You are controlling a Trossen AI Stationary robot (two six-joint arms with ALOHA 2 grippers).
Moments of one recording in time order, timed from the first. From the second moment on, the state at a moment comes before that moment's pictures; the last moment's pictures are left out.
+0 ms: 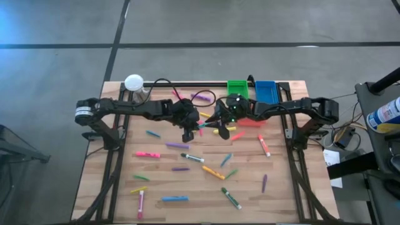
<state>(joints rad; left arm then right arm) 0.18 1.55 1.10 -0.35 0.12 -0.01 -0.26 1.59 0.88 0.21 -0.36 0.05</state>
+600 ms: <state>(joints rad) 0.19 1.55 1.10 -0.34 0.12 -0.03 -0.26 1.59 0.88 0.17 -0.38 0.05</state>
